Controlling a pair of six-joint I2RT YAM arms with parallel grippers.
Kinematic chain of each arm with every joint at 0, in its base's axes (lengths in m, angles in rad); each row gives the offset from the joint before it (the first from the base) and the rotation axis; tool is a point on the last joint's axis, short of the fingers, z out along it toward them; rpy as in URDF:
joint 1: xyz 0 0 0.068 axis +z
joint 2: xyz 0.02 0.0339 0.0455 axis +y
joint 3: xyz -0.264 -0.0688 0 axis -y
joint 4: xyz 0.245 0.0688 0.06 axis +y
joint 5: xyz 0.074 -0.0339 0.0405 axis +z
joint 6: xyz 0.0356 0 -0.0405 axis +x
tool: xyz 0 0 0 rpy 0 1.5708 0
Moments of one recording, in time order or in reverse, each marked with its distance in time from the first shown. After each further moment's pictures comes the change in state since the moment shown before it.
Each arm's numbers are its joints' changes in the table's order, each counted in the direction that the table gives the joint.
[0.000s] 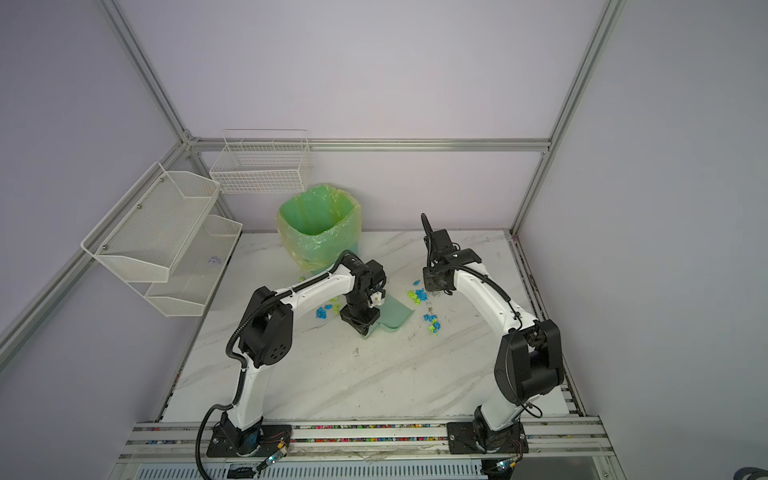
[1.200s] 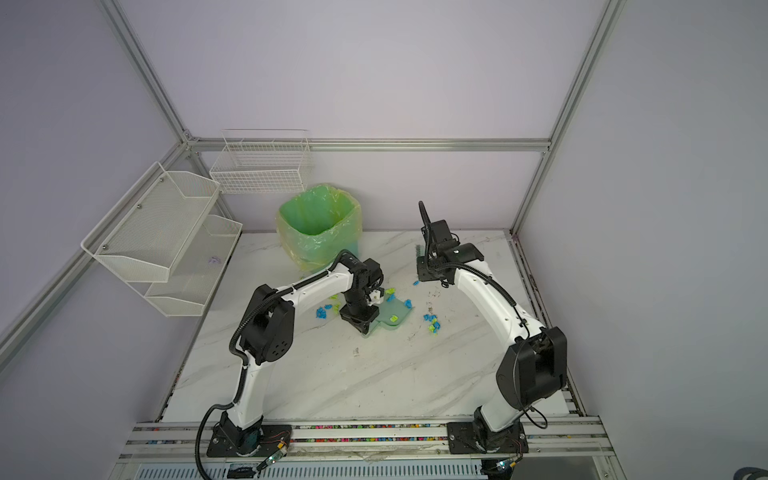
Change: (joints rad) left arm 0.026 0.023 0.000 -0.027 -0.041 0.011; right arm 0.039 0.003 0.098 -0.006 -0.030 0.011
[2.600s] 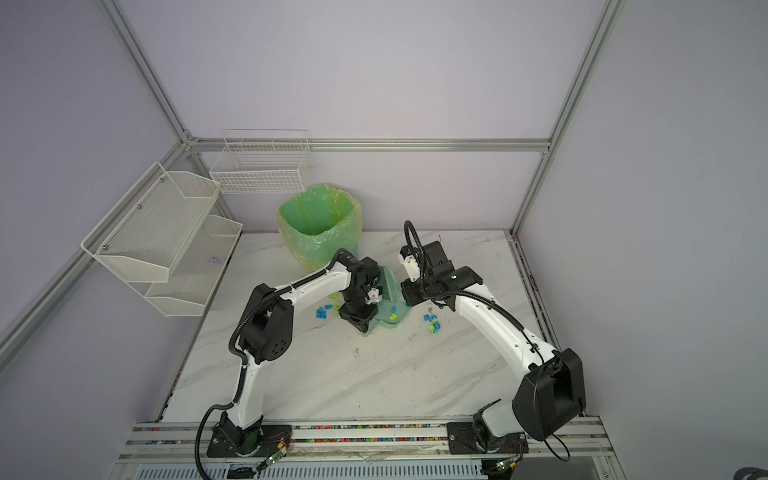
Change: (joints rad) left arm 0.021 0.000 0.000 -0.008 -0.023 -0.001; right arm 0.102 -0.195 -0.235 -0.125 0.356 -0.138
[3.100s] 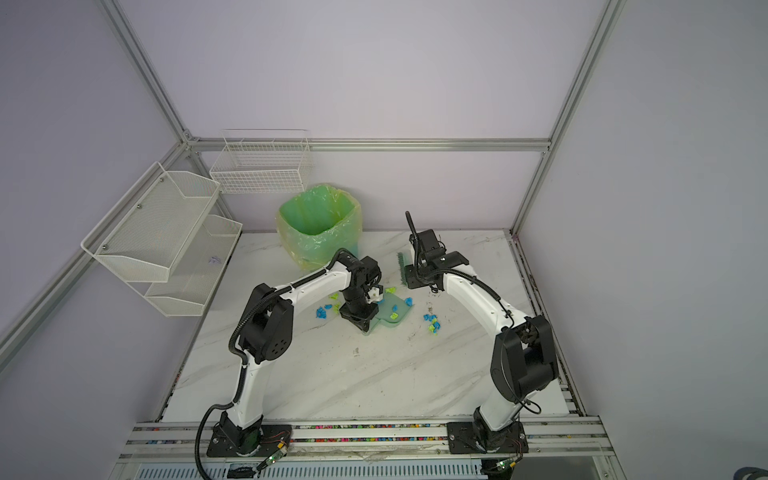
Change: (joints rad) left arm 0.001 0.000 0.000 -0.015 -0.003 -0.003; right arm -0.058 0.241 0.133 -0.043 -0.219 0.076
